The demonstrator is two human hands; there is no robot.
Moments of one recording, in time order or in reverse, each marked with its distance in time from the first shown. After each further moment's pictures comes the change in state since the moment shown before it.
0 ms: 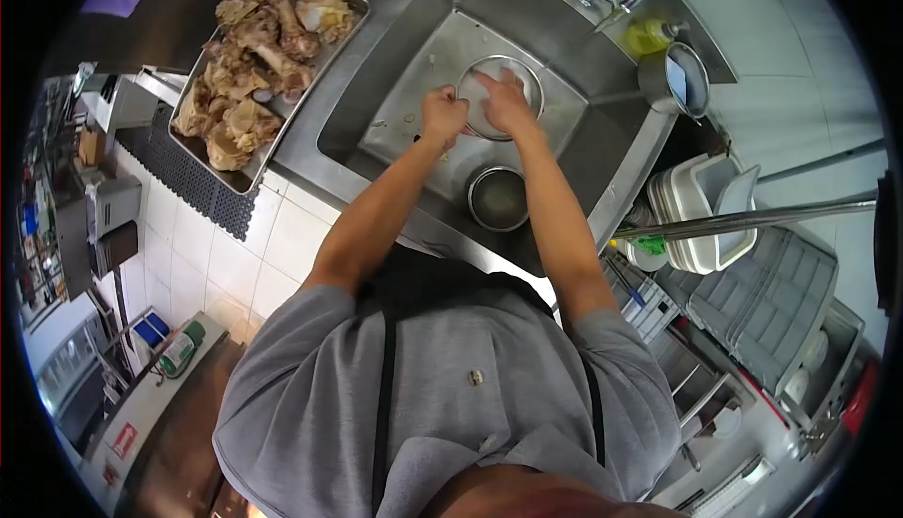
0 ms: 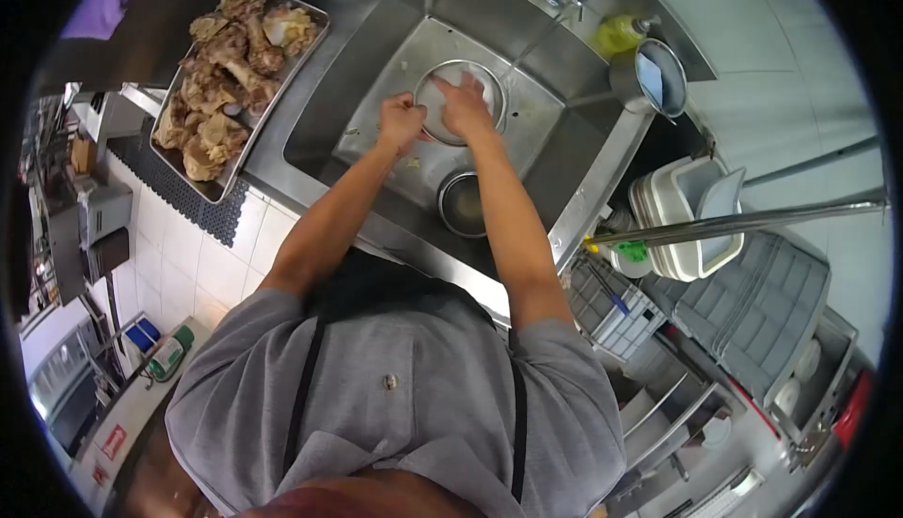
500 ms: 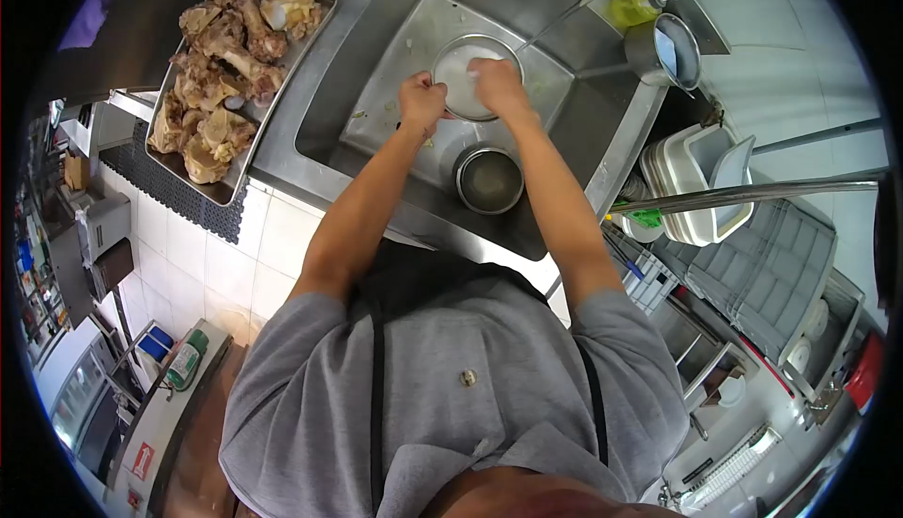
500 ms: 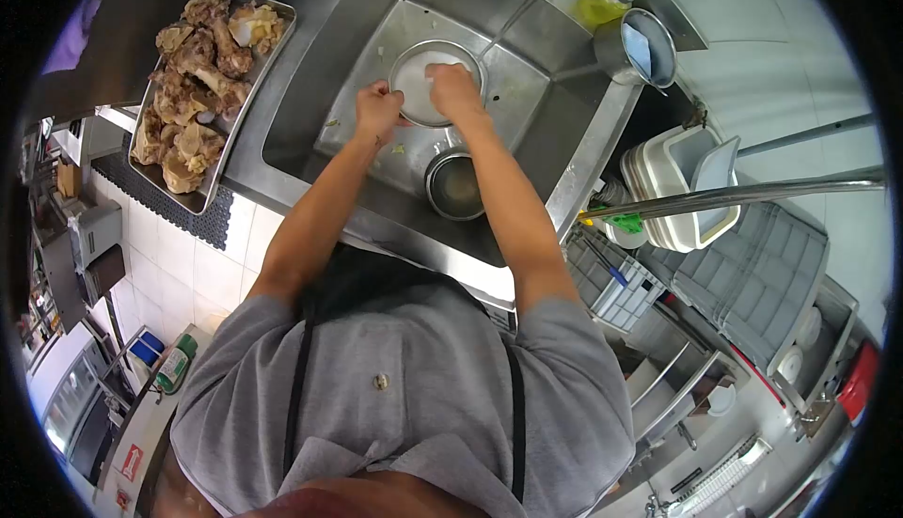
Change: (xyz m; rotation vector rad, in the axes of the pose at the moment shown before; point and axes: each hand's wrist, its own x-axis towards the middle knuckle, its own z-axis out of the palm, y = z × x) left_hand -0.001 0.006 0.000 -0.038 0.016 -0.118; right_hand 0.008 0.013 -0.008 0.183 -0.129 0.205
